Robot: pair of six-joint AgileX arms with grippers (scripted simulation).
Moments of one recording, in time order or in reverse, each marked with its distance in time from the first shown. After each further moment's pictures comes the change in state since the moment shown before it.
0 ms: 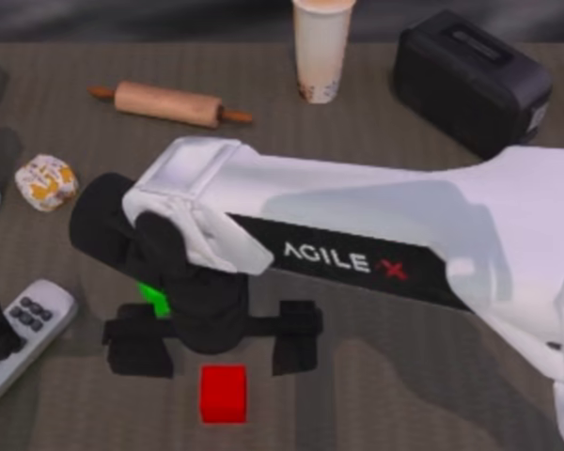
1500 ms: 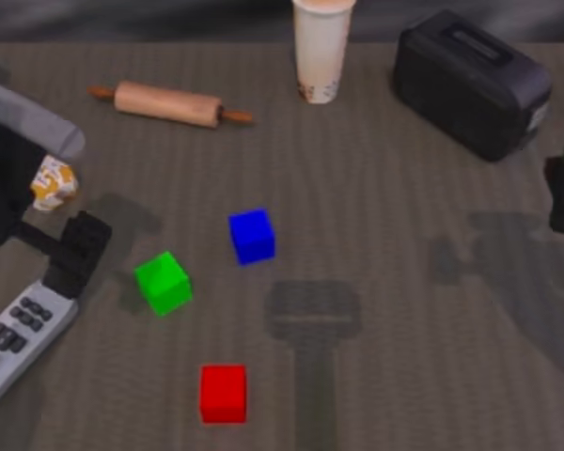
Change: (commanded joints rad) left arm -0.226 1.148 0.833 -0.611 -0.003 0.314; right arm -0.590 -1.405 -1.058 0.572 0.150 -0.628
